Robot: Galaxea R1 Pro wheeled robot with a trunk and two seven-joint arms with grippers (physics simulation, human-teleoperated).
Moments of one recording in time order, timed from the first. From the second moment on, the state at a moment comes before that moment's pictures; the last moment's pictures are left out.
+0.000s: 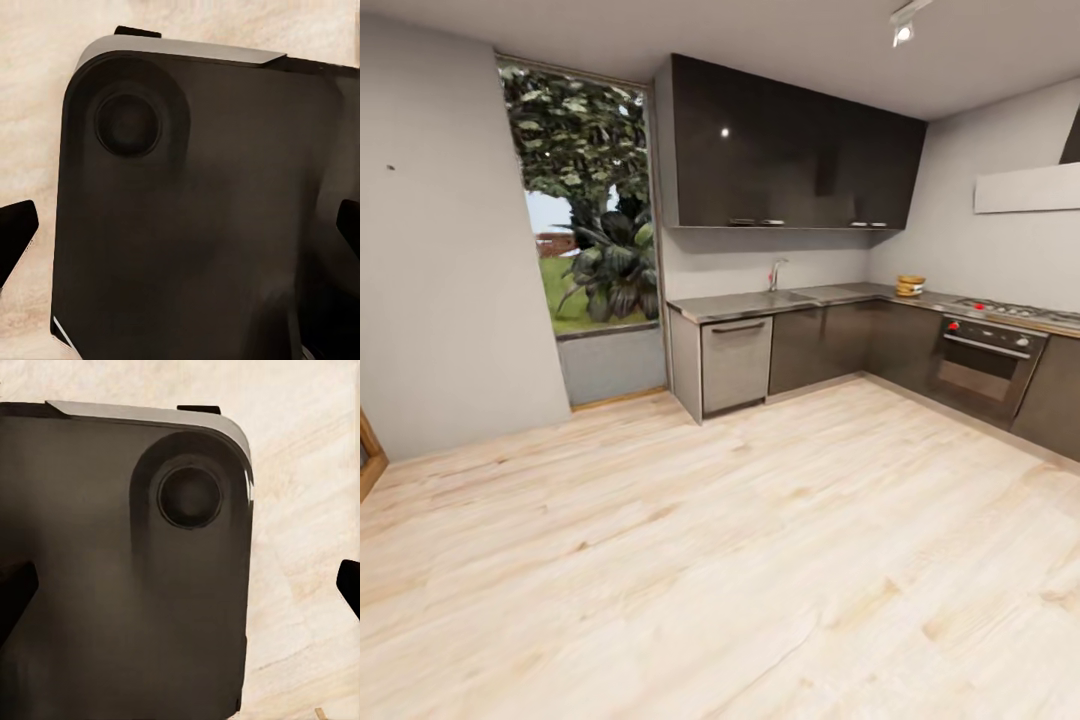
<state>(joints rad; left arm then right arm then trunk) 0.00 -0.03 0.04 -0.06 0.12 -0.03 0.00 -0.02 0.00 0.01 0.01 0.01 -0.11 -0.01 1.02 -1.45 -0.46</state>
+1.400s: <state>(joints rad) 0.00 -0.03 0.04 -0.07 0.12 -0.04 0.00 -0.02 0.00 0.00 0.01 0.00 -0.12 -0.01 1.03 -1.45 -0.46</state>
